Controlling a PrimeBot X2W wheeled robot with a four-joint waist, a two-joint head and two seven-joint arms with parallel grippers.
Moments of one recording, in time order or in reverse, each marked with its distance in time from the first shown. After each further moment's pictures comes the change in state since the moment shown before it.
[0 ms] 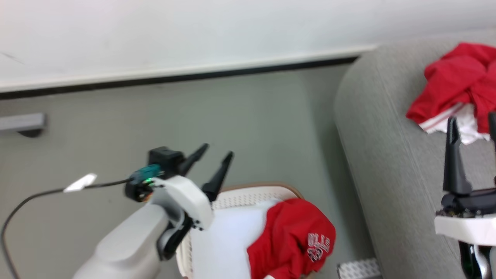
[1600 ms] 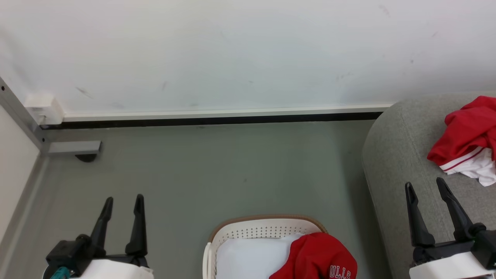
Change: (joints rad) left arm 0.675 -0.208 0.923 -0.476 0.550 -0.030 0.000; right arm 0.142 -0.021 0.107 0.183 0.043 0.000 0.000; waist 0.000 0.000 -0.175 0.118
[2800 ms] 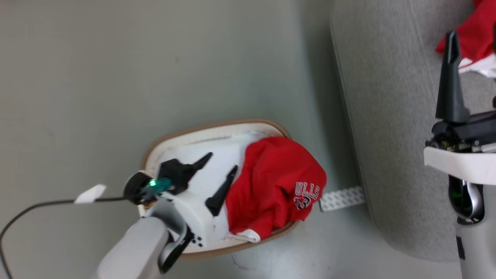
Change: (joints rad) left arm -0.500 0.175 -0.643 0.303 -0.148 -0.044 0.147; right arm -0.442 0.066 -0.040 -0.163 -0.046 0.000 0.000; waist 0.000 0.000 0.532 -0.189
